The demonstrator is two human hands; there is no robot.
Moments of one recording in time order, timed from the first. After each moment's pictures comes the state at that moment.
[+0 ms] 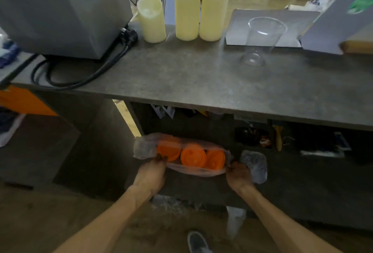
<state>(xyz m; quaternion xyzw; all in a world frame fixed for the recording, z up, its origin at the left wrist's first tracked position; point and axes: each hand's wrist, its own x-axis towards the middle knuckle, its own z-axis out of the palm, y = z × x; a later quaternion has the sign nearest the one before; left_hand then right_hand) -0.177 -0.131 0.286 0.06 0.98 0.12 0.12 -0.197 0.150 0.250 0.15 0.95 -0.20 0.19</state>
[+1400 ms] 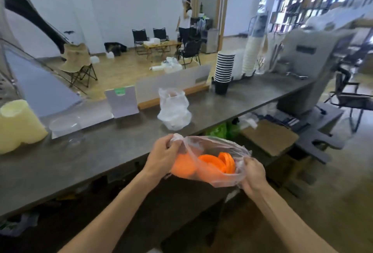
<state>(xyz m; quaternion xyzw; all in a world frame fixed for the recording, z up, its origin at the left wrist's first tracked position) -0.123 0.307 0.579 0.26 0.78 0.55 0.16 0.007 0.521 0.481 0.49 0.46 -0.68 -0.30</state>
